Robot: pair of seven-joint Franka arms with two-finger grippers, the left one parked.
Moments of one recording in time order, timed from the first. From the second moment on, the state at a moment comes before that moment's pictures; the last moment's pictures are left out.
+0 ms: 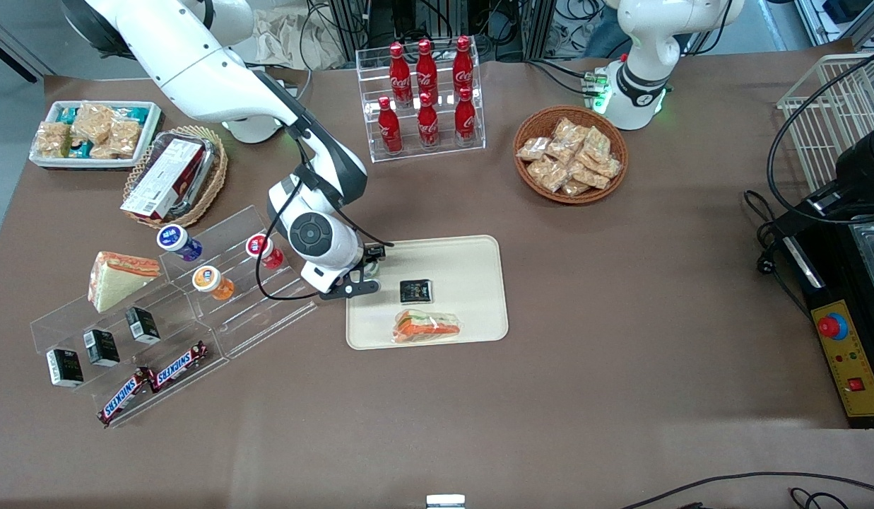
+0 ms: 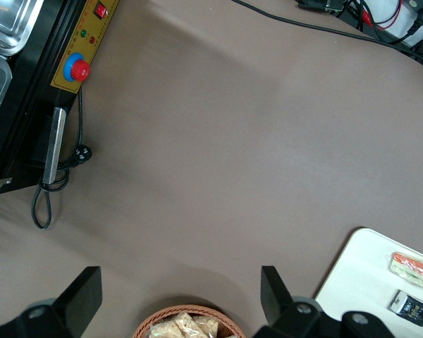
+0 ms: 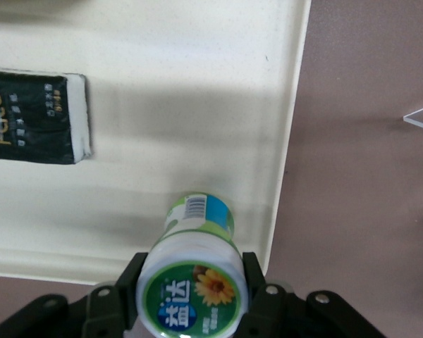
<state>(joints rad) 0.26 0.50 0.32 -1.94 0.02 2.24 0.45</state>
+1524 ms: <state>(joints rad) 0.16 0.05 0.10 -1.66 0.02 1.59 0.19</state>
